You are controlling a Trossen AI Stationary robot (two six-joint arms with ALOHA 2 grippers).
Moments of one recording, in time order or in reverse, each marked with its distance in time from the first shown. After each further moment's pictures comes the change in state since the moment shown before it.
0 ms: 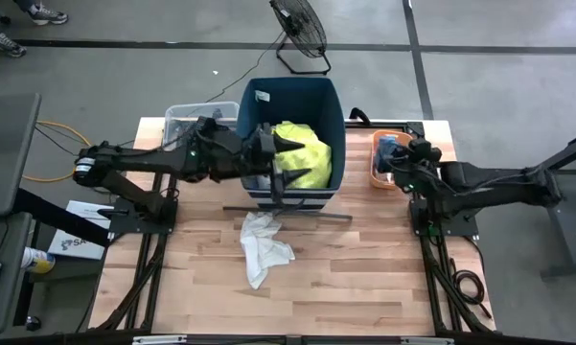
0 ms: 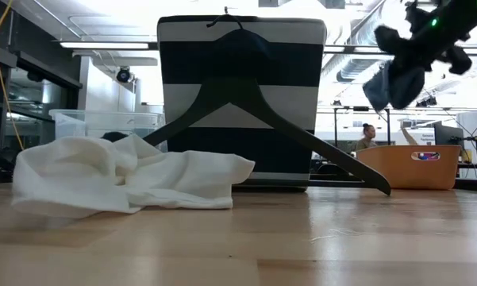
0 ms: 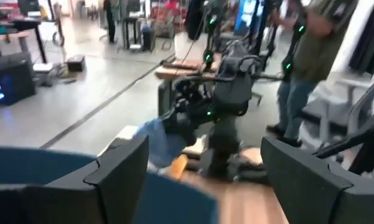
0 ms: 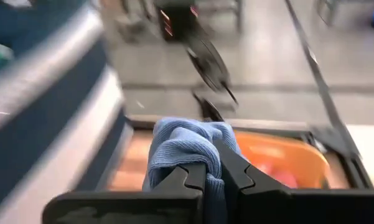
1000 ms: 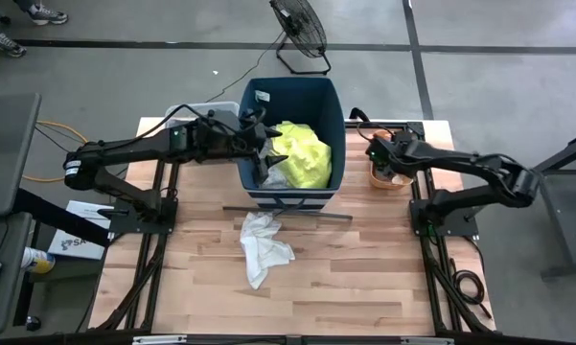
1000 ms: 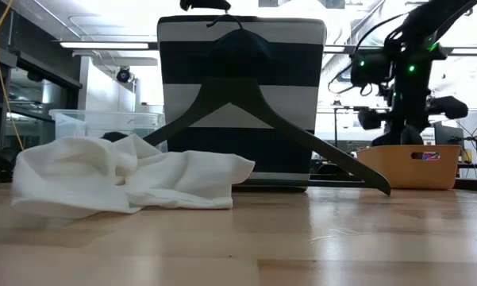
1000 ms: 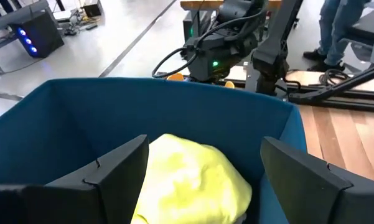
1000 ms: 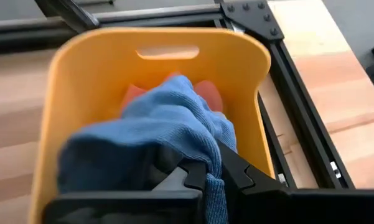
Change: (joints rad) left arm 0.186 -0.098 0.000 -0.406 0.095 0.110; right arm -0.566 0.496 0.000 -0.010 -0.386 0.141
